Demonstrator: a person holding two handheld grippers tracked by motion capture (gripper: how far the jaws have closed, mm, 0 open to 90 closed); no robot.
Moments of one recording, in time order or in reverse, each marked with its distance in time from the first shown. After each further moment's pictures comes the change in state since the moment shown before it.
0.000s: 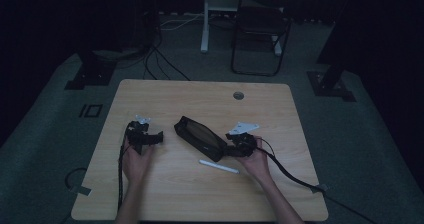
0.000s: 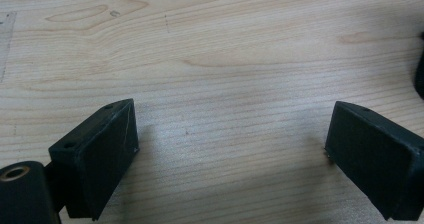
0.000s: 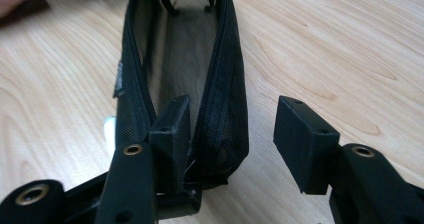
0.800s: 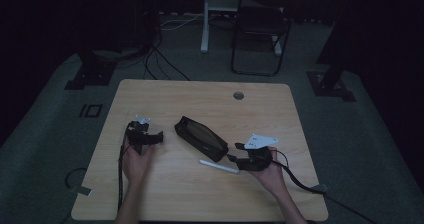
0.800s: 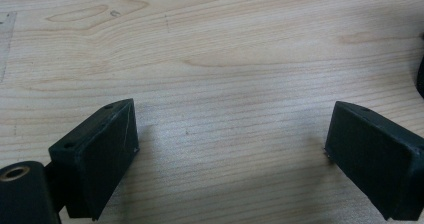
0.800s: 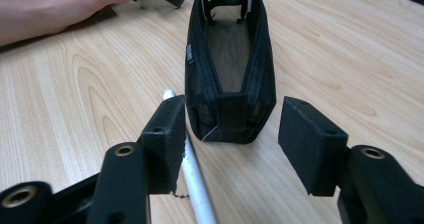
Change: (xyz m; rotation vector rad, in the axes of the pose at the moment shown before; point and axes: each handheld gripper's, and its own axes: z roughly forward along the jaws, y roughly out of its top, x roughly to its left) left arm 0.000 0.000 0.000 0.001 0.001 0.000; right arm 0.015 -0.026 -0.057 -0.081 0.066 -0.051
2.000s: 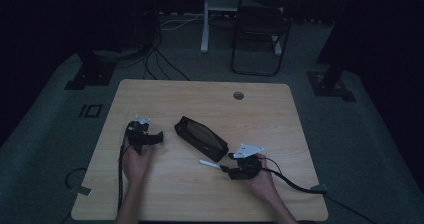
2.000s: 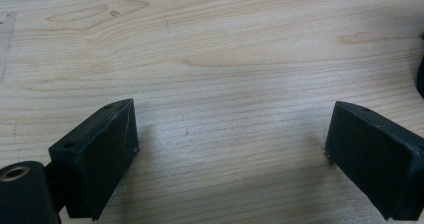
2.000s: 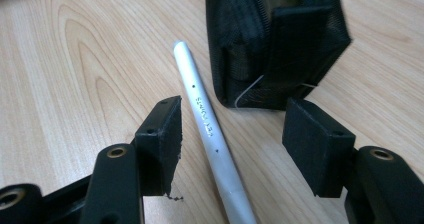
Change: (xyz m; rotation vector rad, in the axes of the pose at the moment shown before) left arm 0.000 0.000 0.000 0.000 0.000 0.000; right arm 0.015 -0.031 0.040 0.091 0.026 0.007
